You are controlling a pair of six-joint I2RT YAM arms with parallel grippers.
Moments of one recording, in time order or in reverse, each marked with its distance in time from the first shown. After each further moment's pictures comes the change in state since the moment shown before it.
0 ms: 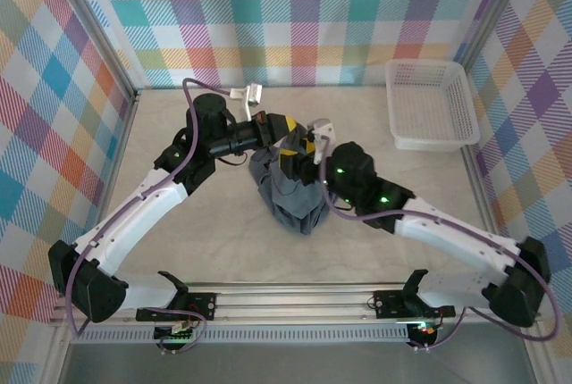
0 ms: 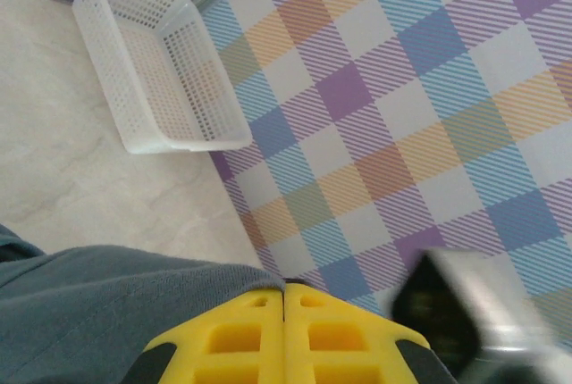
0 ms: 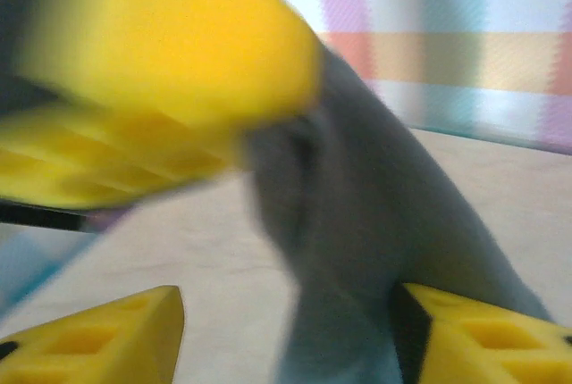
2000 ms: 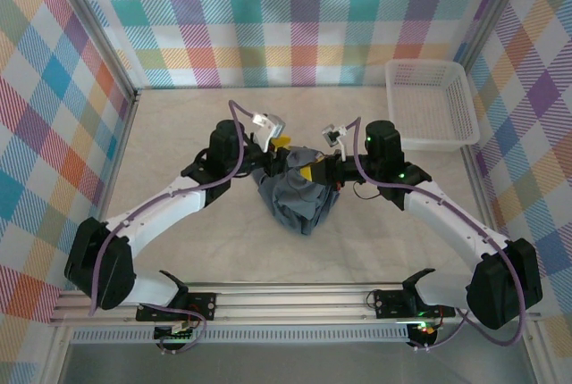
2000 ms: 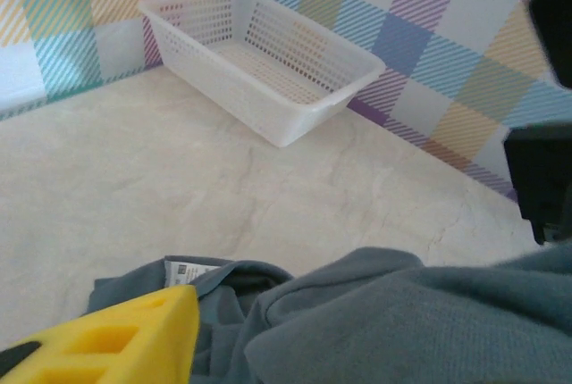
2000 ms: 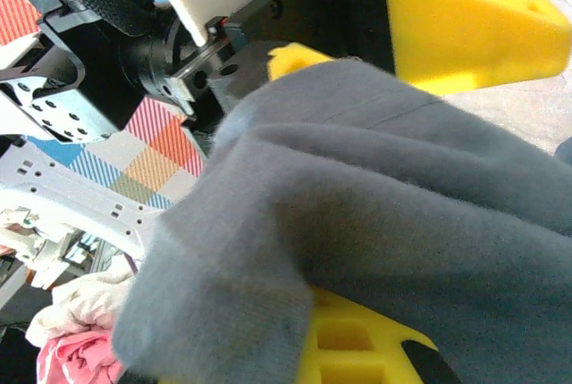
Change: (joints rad) left arm 0.008 0.095 -0.296 0.274 -0.076 0.752; right arm -0.435 0.021 -0.077 -0.071 -1.164 0.093
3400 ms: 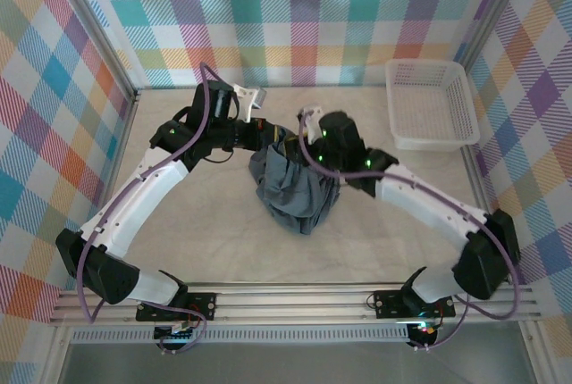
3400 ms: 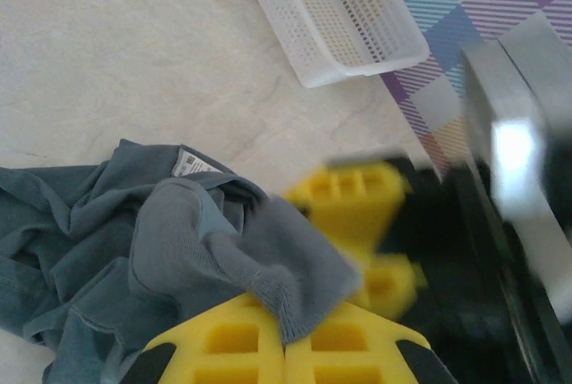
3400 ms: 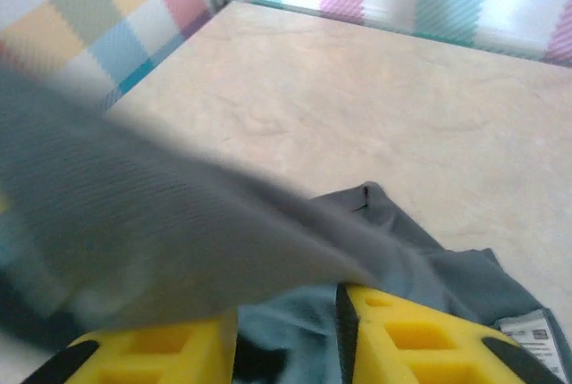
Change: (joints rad) left arm 0.052 0.023 0.534 -0.831 -0.037 -0.251; right arm 0.238 0.218 0.326 -0.186 0.871 -0.119
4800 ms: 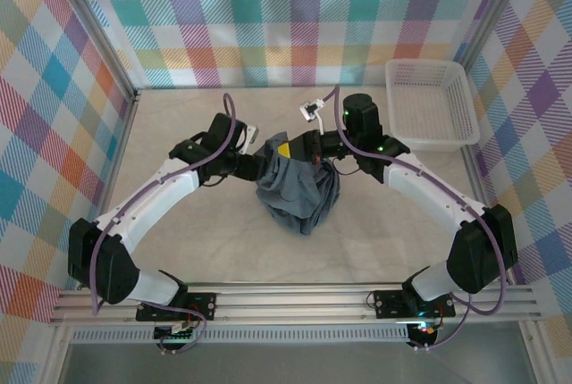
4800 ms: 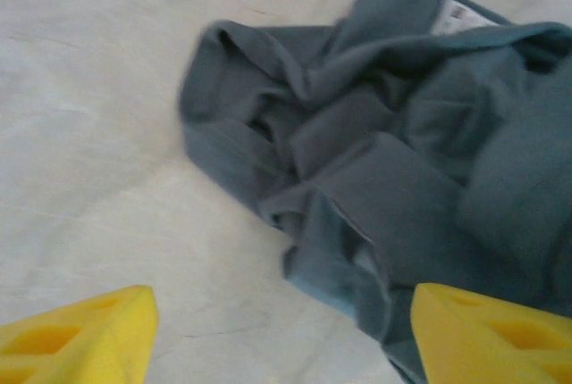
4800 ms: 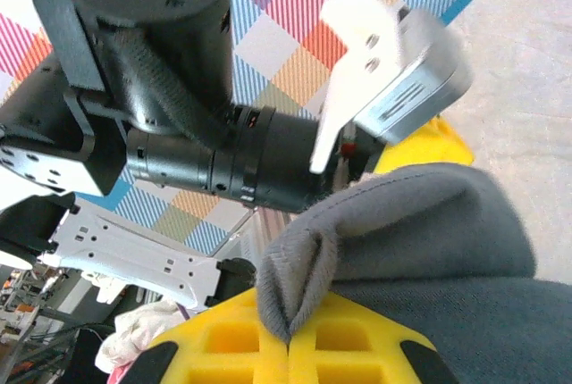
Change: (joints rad) left arm 0.005 -0.024 -0.325 -0.003 -0.356 0.208; right arm -0.167 0.009 -0.032 0.175 -0.903 0.288
